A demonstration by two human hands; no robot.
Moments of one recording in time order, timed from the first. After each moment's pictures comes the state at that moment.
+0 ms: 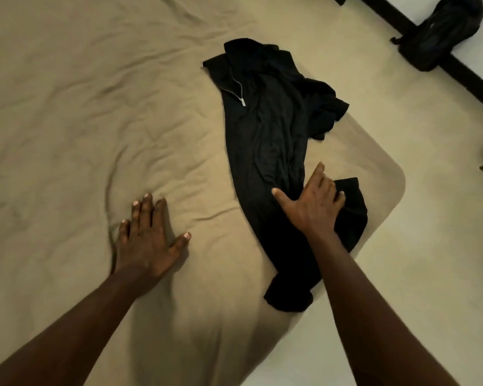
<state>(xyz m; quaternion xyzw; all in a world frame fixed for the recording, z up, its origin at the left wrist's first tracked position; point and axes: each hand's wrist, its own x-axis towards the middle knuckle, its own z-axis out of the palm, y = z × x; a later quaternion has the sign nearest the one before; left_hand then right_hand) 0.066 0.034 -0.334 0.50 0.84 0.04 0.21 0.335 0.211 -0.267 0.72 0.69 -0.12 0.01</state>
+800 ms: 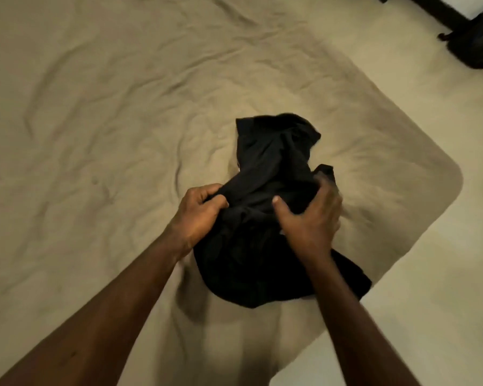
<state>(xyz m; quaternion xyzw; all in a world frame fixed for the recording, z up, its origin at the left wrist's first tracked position) 0.039 0.024 -0.251 0.33 0.69 0.44 0.47 0.234 0.080 -0.238 0.68 0.64 -0.26 -0.26</state>
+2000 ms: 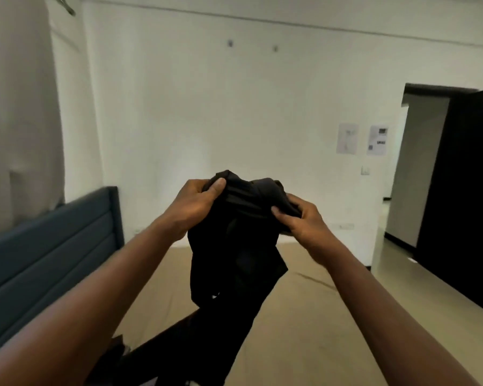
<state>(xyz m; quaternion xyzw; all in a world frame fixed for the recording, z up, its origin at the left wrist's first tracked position) -0.139 -0.380 0.501 0.39 0.72 0.58 0.03 0.005 -0.193 0.459 0.06 0.74 -0.57 -0.36</state>
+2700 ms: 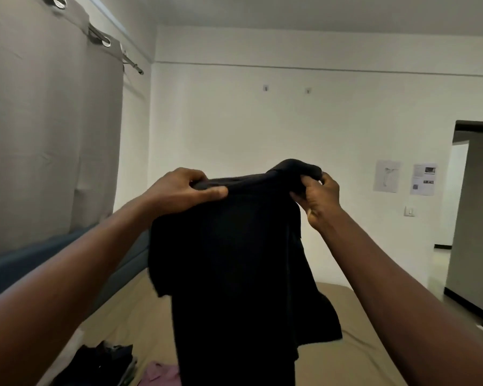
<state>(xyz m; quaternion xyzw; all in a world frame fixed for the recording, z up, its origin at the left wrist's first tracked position) -0.079 -0.392 0.577 0.38 0.83 0.37 -0.17 0.025 -0.115 0.575 0.05 0.53 -0.72 -0.45</state>
